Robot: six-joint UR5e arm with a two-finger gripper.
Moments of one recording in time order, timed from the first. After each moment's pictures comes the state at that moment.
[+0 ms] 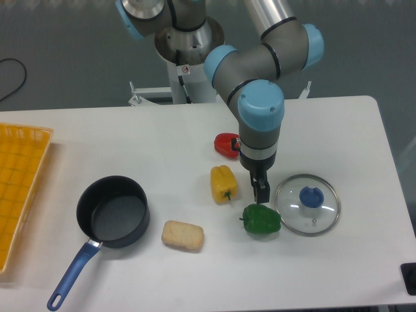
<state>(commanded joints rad) 2.54 -1.91 -1.63 -1.11 1.59 1.92</state>
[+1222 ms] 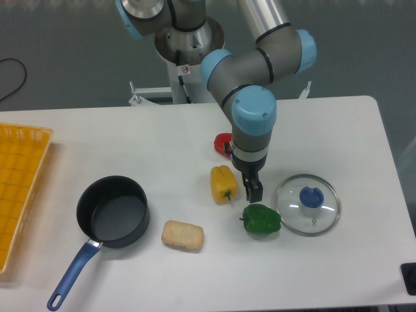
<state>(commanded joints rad) 2.49 -1.91 -1.68 -1.09 1.68 1.72</state>
